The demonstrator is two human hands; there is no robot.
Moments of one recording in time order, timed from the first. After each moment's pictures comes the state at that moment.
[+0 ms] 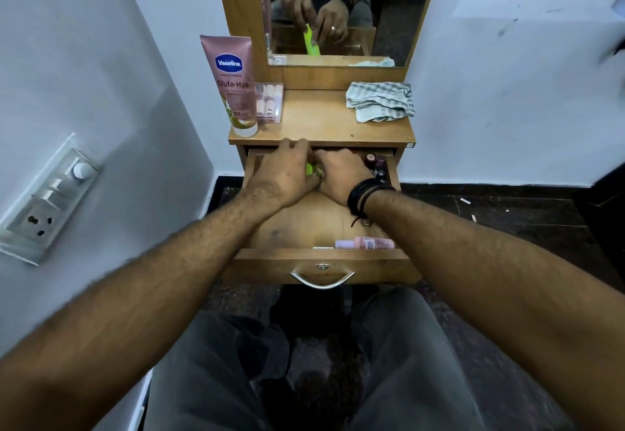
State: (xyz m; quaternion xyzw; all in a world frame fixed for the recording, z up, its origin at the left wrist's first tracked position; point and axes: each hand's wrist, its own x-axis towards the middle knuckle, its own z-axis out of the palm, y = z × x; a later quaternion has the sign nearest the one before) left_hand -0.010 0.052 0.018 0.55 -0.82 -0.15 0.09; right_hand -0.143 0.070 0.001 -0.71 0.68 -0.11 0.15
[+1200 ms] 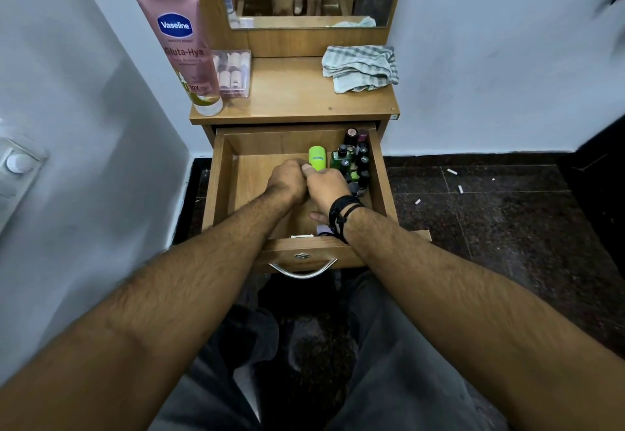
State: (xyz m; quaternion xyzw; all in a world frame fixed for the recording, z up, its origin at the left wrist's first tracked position) left_hand -0.061 0.034 -0.083 0.61 -0.66 -0.41 0.14; right_hand -0.133 0.081 -0.072 -0.25 0.77 -0.34 0.47
